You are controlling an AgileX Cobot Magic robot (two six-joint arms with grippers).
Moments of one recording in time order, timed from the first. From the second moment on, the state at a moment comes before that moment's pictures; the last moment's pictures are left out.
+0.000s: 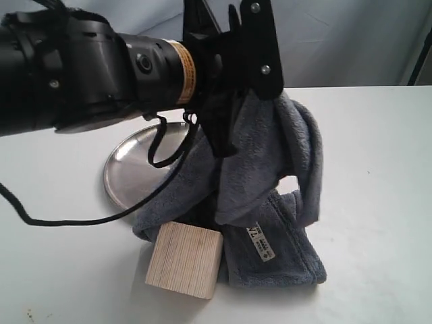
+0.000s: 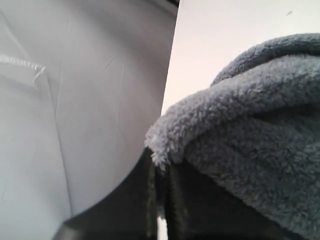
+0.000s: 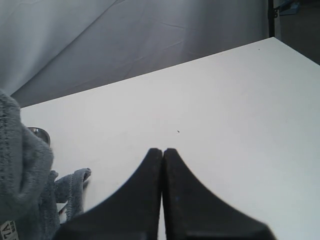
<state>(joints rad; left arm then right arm) -0.85 1.65 -1.22 0.86 0.22 0.11 -0.07 0.00 0.00 0.15 0.33 0.11</state>
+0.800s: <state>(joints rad) -0.86 1.87 -1.22 0.80 -0.39 -0.07 -0.07 0.00 0.00 0.15 0.33 0.11</state>
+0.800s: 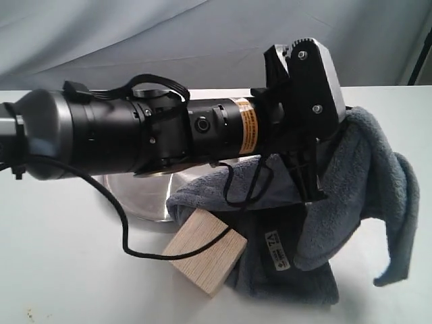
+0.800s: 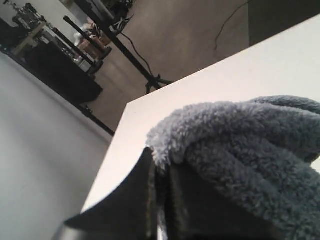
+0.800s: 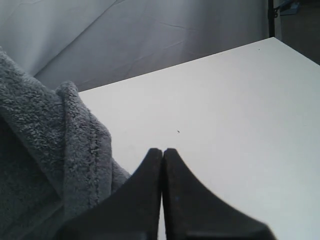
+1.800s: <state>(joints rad) -0.90 1.81 -1.28 0.64 0.23 -0.59 -0.07 0.00 0.00 0.15 0.33 0.11</state>
